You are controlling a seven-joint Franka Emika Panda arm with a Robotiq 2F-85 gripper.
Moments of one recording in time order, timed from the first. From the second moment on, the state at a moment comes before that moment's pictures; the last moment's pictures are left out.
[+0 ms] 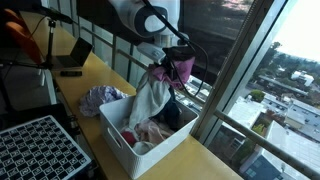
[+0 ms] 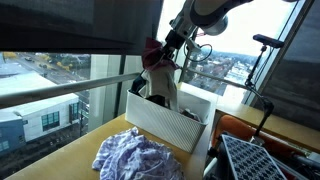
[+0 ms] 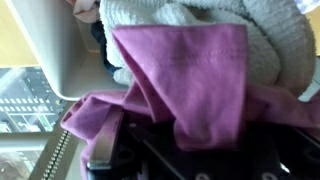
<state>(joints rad) -0.02 0.33 0.02 -1.83 0.05 2.51 -0.13</state>
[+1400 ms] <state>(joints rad) 0.28 0.37 0.19 -2.03 -0.05 2.56 0.06</state>
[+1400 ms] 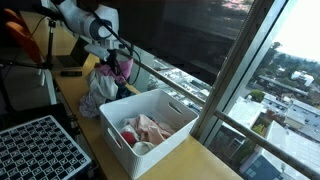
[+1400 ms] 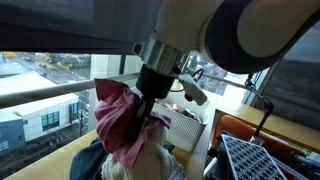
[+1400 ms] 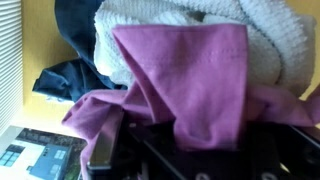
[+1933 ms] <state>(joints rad) 0.26 0.54 0.17 -2.02 -0.05 2.57 0.06</state>
